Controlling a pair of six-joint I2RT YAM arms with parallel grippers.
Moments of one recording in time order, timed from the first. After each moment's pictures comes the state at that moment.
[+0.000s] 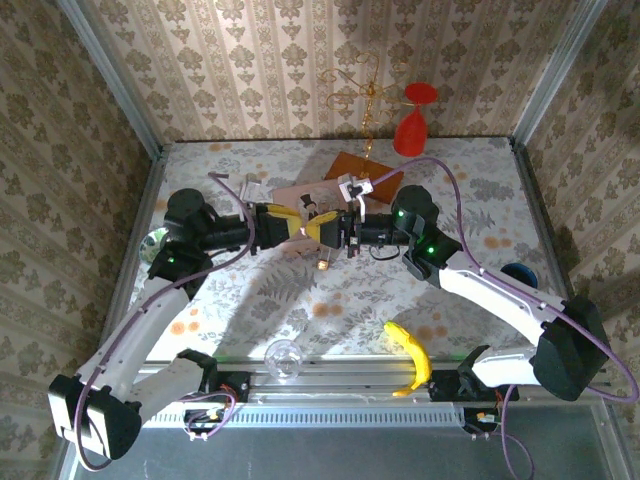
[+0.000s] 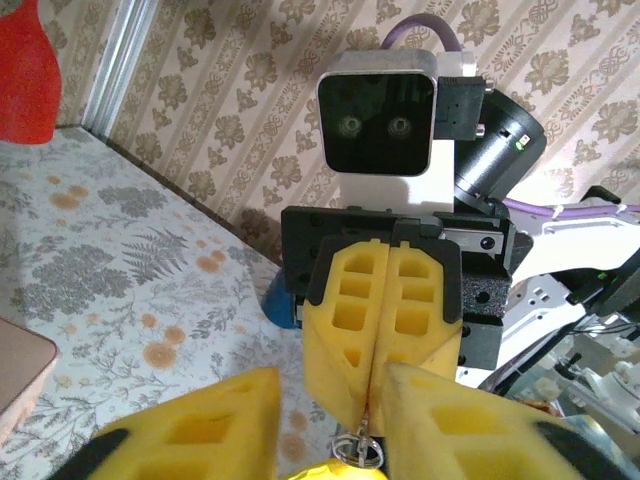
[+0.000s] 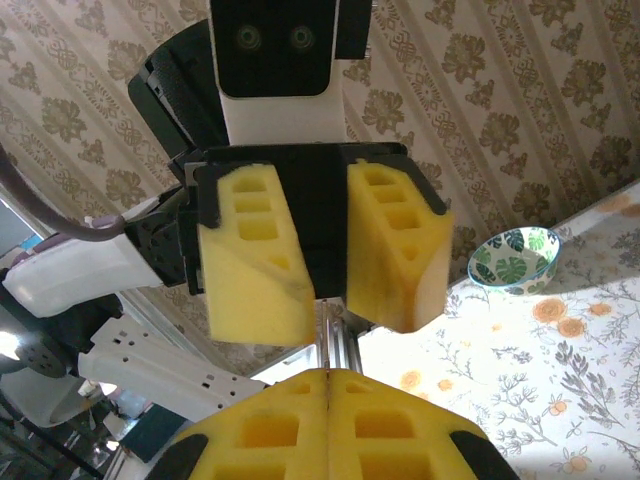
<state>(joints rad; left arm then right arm) -0.42 0.99 0.87 0.12 1.03 -0.54 0.65 1.30 0.96 0.41 -0.79 0.58</state>
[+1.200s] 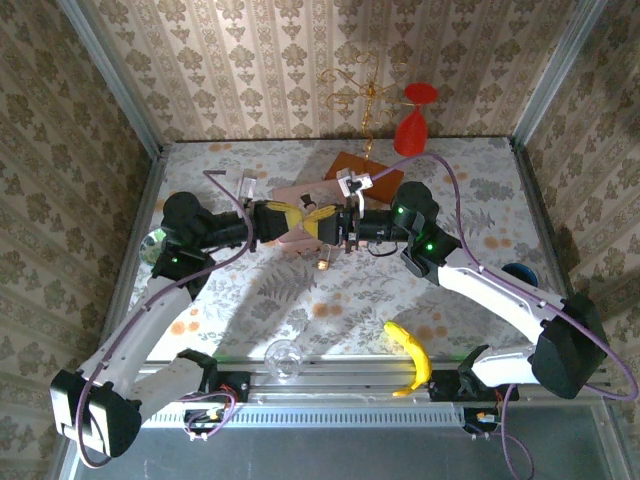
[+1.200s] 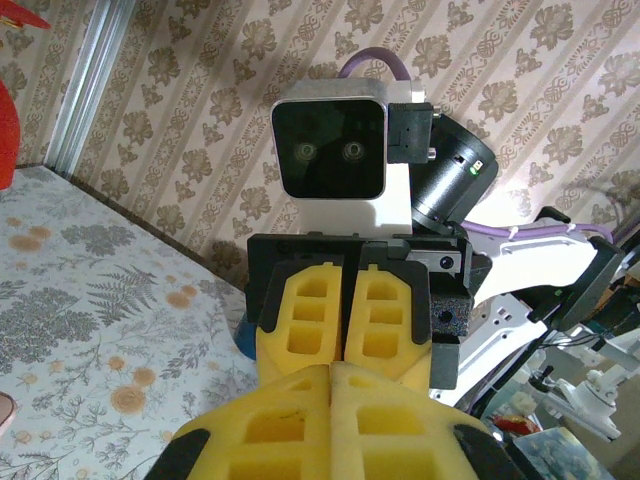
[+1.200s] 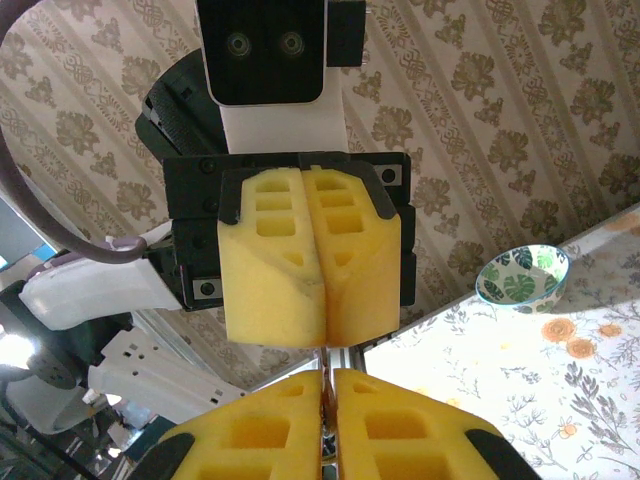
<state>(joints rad) -0.42 1.00 0.85 0.32 1.05 -0.67 0.66 1.32 1.00 0.42 -0.79 0.60</state>
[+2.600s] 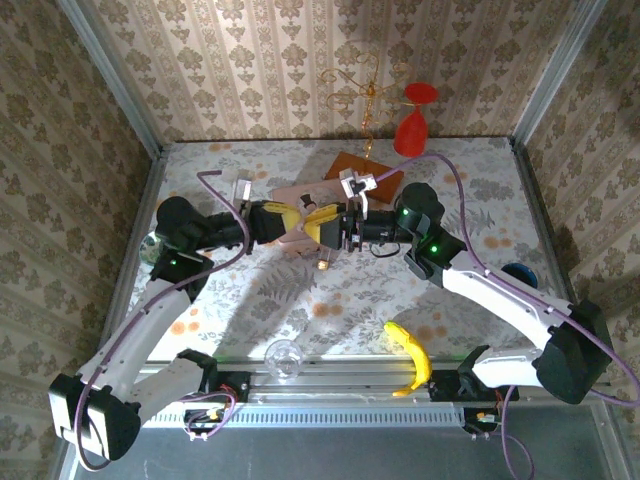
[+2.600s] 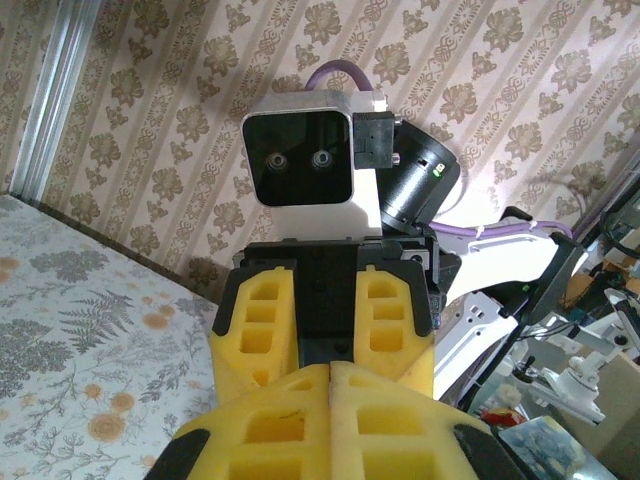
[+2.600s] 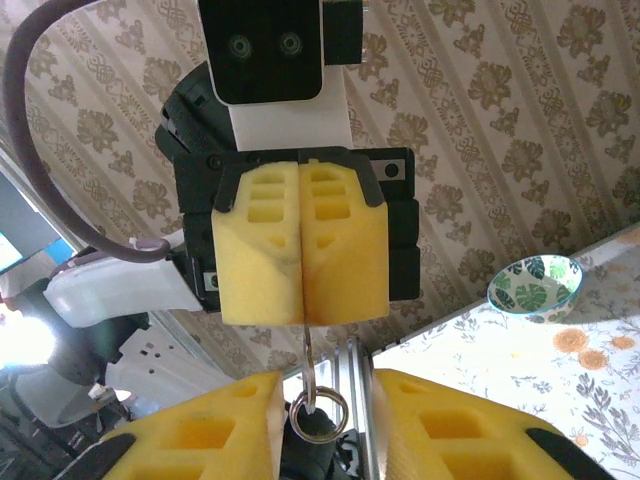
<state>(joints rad) -0.42 0.98 0.84 0.42 1.09 -0.72 0.67 1.28 1.00 0.41 -0.80 0.60</state>
